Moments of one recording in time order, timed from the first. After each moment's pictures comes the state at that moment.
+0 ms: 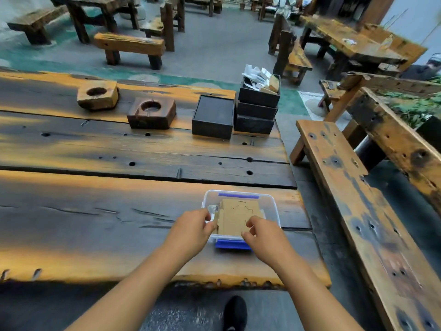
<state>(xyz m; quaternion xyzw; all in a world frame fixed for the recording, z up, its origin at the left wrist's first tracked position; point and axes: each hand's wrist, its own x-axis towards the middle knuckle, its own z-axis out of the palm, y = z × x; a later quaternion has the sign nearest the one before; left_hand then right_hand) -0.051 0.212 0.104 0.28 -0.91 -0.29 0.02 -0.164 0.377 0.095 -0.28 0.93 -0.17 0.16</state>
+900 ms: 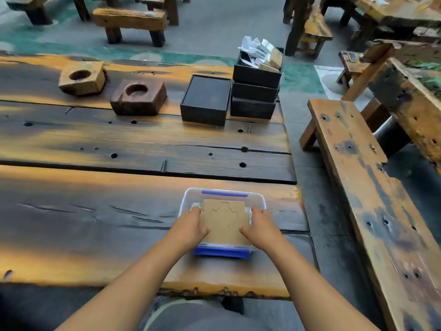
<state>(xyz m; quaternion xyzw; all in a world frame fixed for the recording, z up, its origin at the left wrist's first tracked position) -0.142 0.225 0.036 0.35 -0.88 -0.29 -0.13 -0.270 0.382 0.033 -0.23 0.92 -0.16 0.29</state>
